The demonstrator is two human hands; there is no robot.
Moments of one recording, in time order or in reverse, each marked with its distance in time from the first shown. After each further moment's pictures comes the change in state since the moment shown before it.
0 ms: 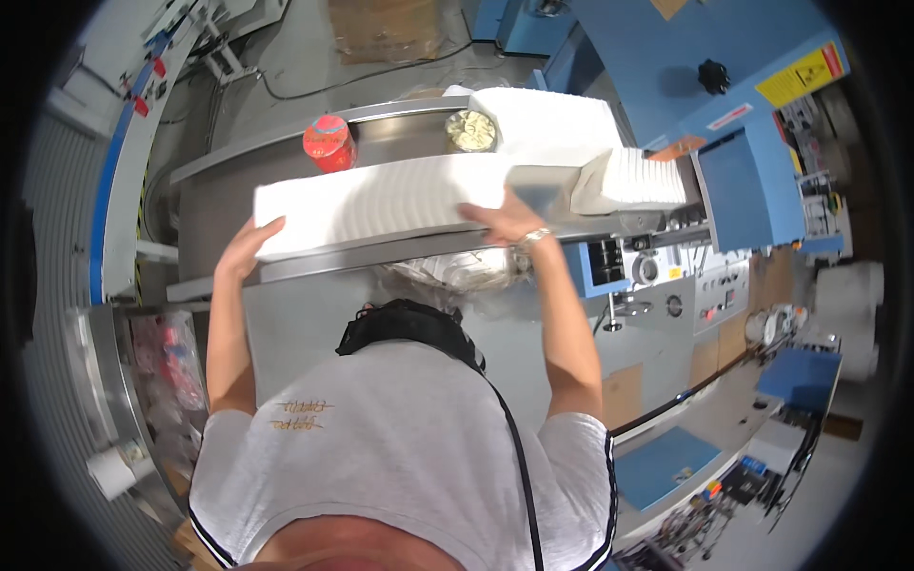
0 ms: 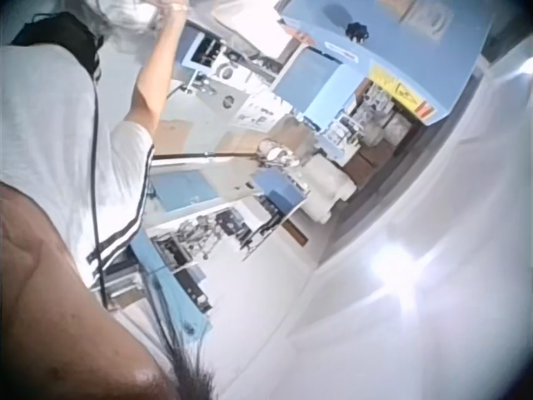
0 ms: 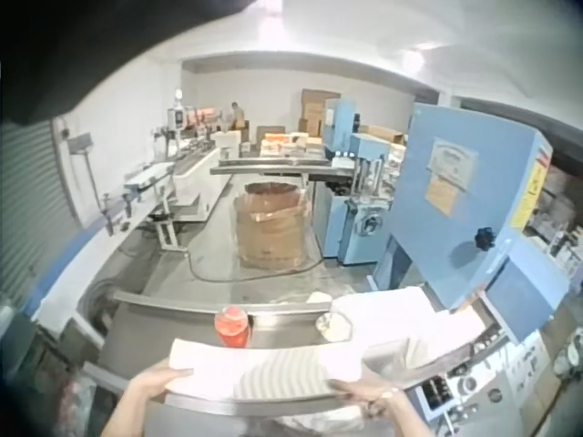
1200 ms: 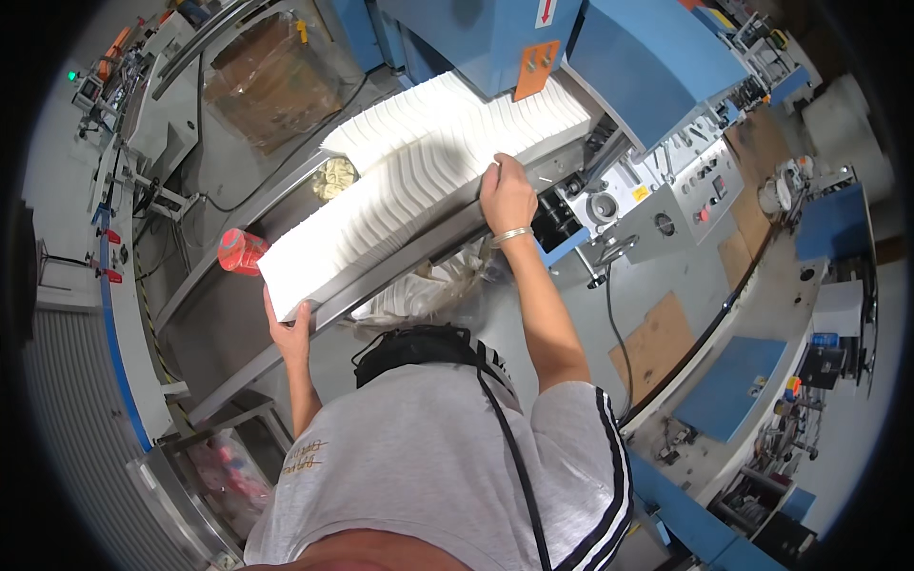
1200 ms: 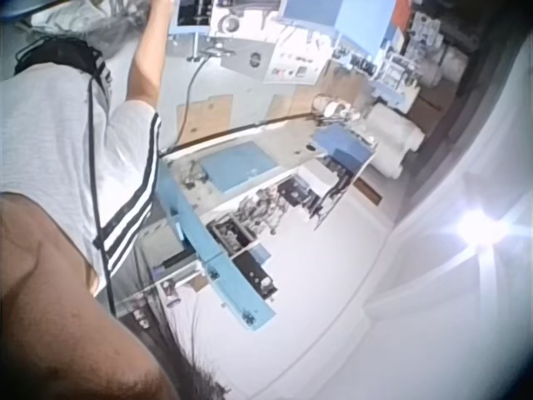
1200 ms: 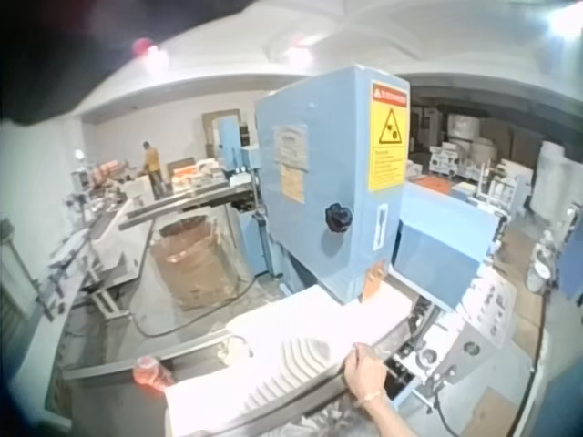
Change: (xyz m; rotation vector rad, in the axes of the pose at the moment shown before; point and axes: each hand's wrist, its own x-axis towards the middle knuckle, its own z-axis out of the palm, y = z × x) left_hand 0.022 -0.037 0.186 0.342 0.416 0.671; right_hand -0.025 0.117 -0.091 -0.269 1.386 -0.268
